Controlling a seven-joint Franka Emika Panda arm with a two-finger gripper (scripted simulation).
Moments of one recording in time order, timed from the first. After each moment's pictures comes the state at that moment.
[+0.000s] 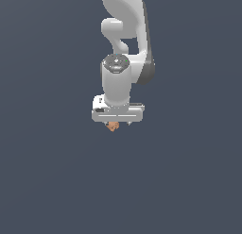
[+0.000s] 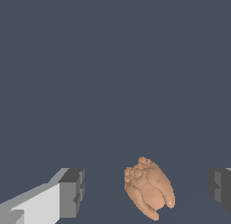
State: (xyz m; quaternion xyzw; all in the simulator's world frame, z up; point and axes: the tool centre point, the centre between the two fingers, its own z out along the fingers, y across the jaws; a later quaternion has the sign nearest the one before) arm 0.001 -0.015 0.154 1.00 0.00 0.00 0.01
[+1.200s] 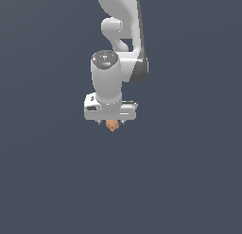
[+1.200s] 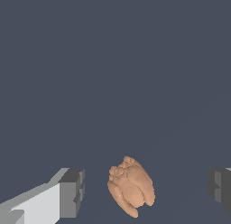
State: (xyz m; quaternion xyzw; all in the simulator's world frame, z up) arm 0.001 -0.042 0.162 1.00 0.01 0.01 0.00
